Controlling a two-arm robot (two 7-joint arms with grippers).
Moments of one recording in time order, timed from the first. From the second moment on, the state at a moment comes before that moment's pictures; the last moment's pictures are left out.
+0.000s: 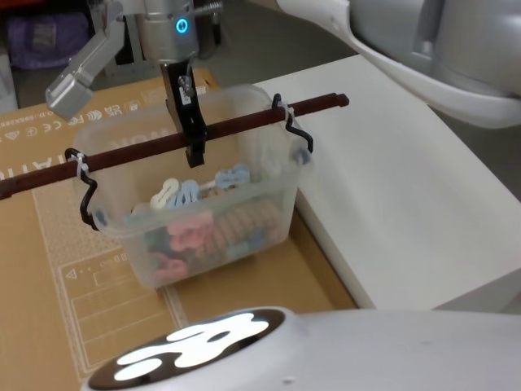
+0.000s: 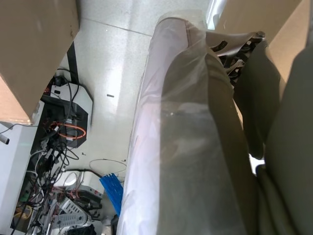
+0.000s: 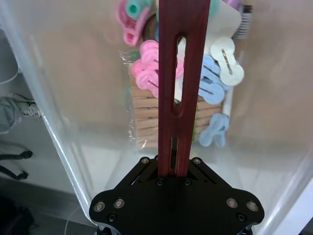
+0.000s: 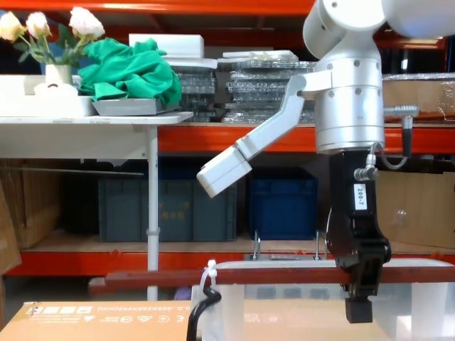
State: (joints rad) left arm -1.47 0.98 1.56 -0.90 0.05 0.15 -1.47; right arm 1.44 0.04 -1.58 -0.56 0.22 -1.07 1.77
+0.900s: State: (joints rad) left arm -1.47 0.98 1.56 -0.90 0.05 0.15 -1.47; right arm 1.54 0.21 -1.58 -0.81 0.28 -1.01 1.74
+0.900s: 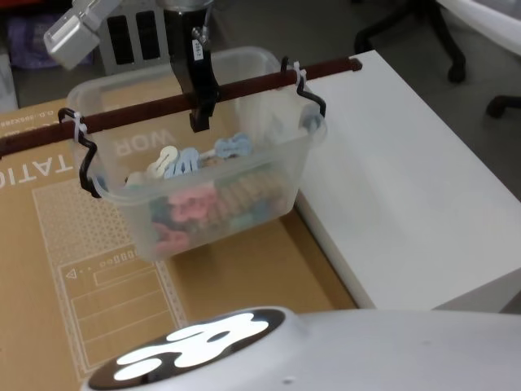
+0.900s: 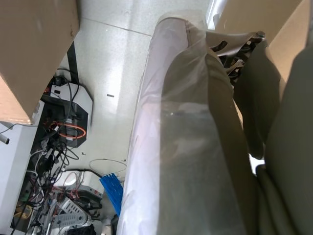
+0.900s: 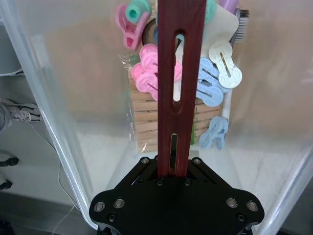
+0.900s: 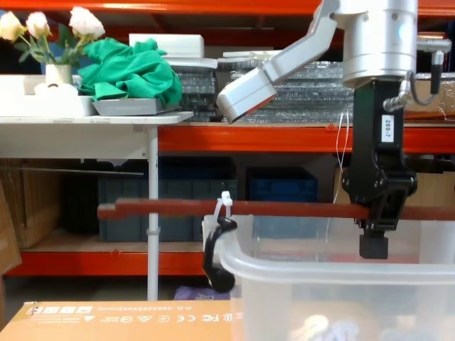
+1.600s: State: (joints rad) left arm -1.47 0.98 1.56 -0.90 0.05 0.15 -1.47; right arm 1.58 0.33 -1.61 -0.88 0.23 -0.94 1.65
